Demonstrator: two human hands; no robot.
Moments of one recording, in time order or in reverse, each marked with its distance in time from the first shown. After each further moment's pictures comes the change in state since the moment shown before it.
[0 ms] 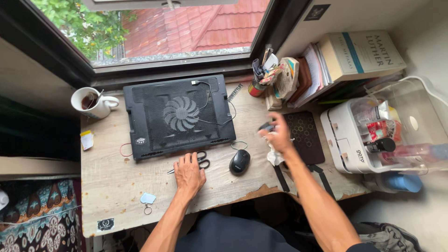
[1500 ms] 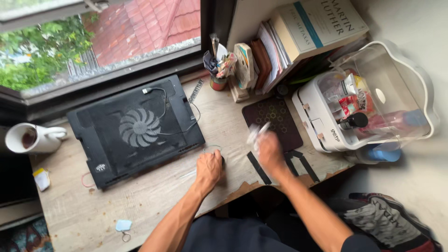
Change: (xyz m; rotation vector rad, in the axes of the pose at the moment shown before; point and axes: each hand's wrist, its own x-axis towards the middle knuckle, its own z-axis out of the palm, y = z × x) left_hand 0.062 0.122 0.100 0.072 -0.281 0.319; right_hand -0.049 0.121 -0.054 -0.628 0.260 -0.723
